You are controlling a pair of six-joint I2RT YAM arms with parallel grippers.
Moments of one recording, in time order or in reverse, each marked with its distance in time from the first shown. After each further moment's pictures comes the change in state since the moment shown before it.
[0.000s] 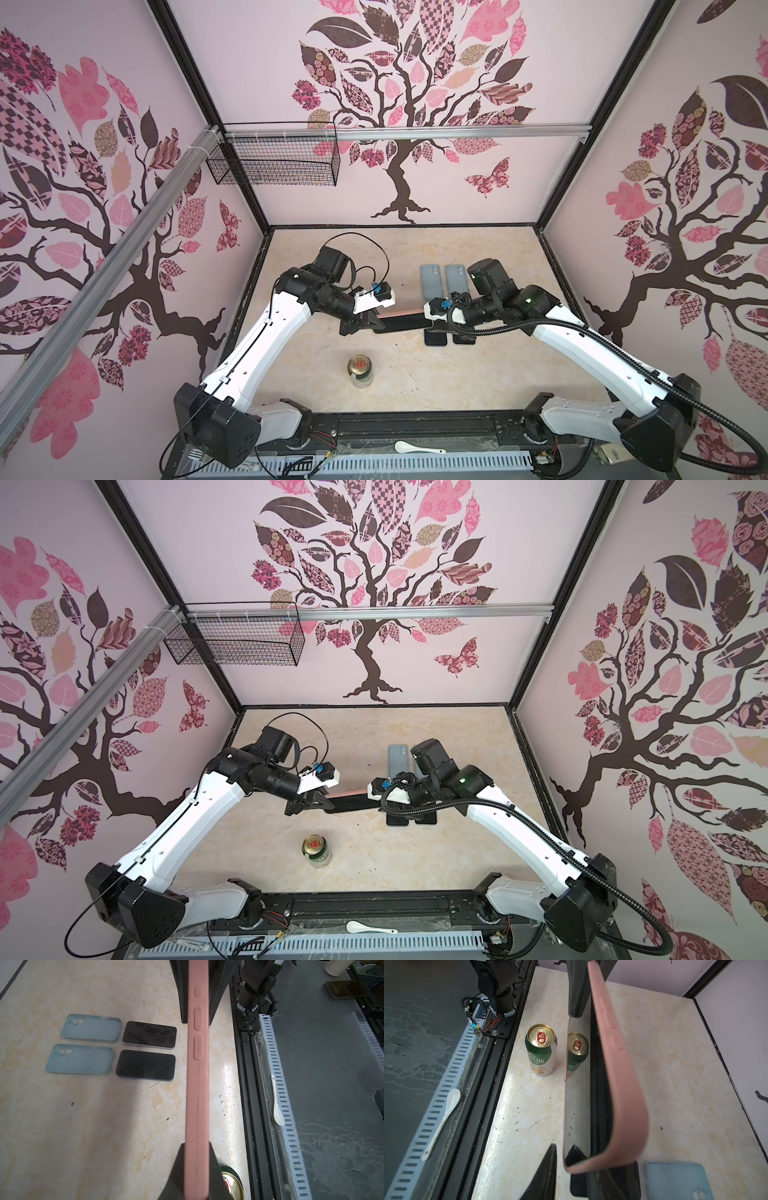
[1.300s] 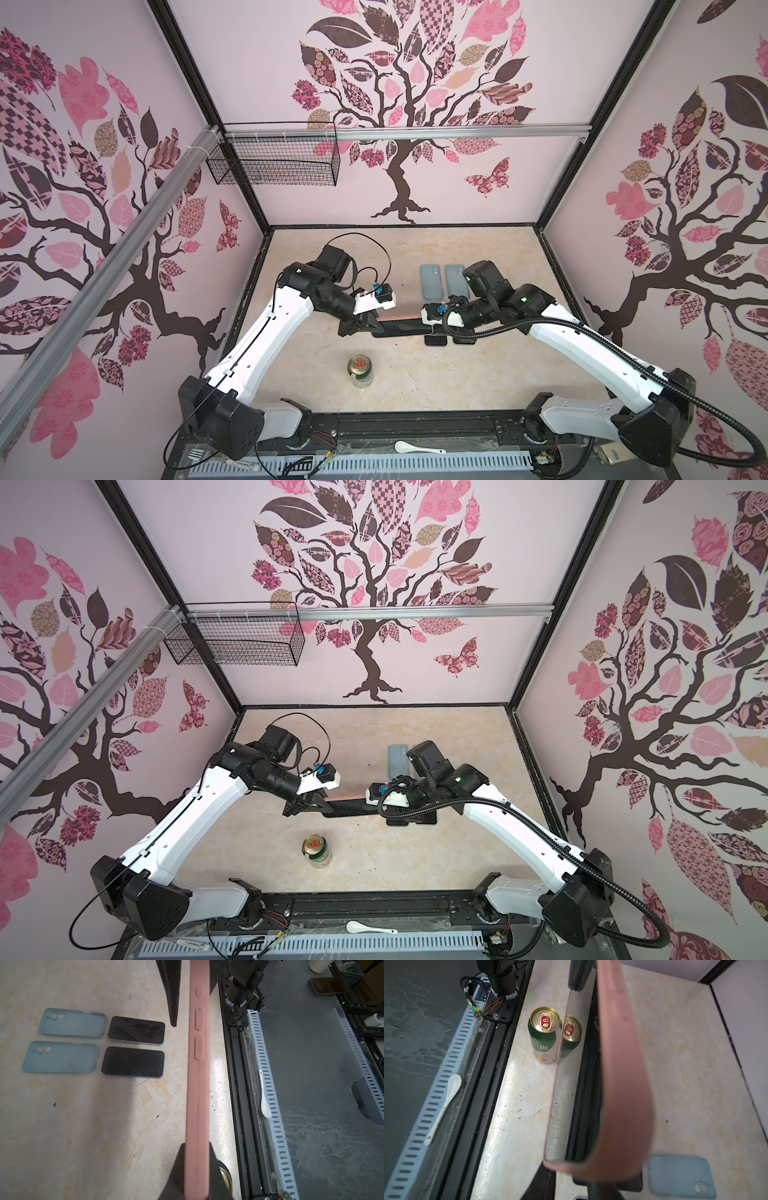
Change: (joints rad) left arm -0.006 0.040 0.050 -0.105 0.010 0.053; right arm 0.024 0.019 0.015 -0.045 0.048 -0.040
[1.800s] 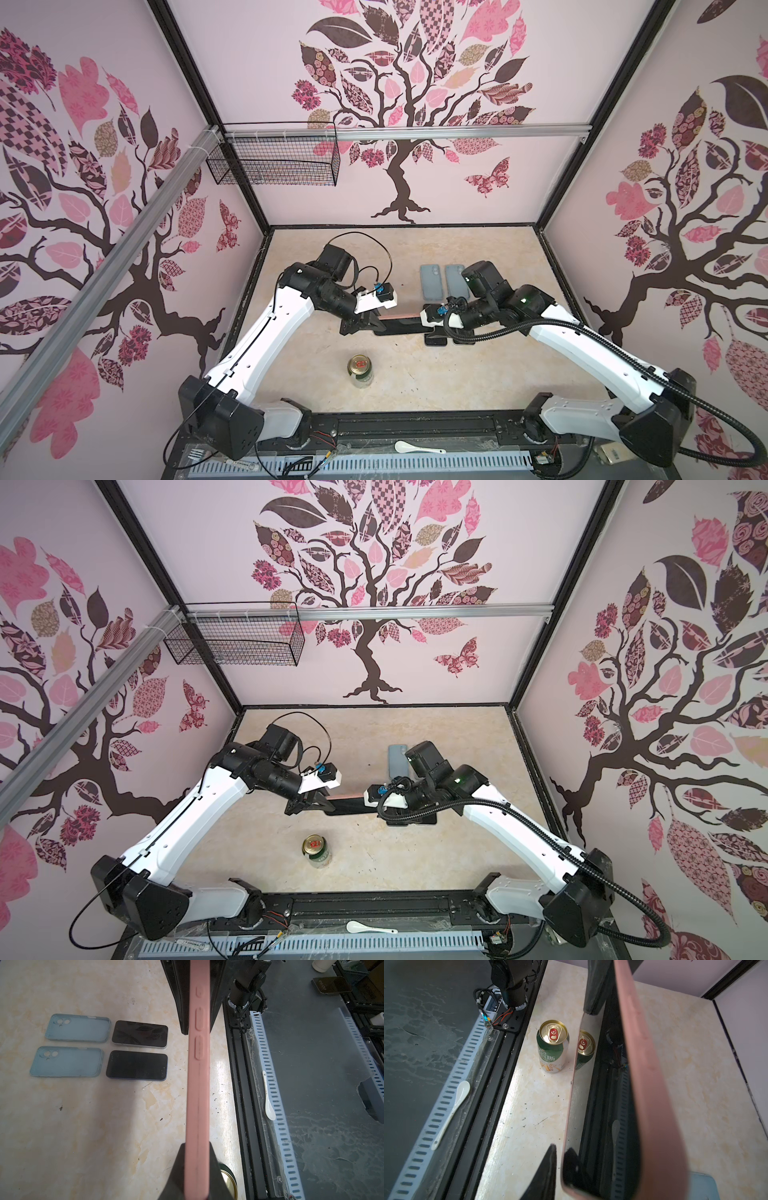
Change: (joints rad) left arm -0.006 0.000 0.000 0.030 -0.003 -0.012; right arm 0.011 -0.001 0.000 0.009 -0.053 0.005
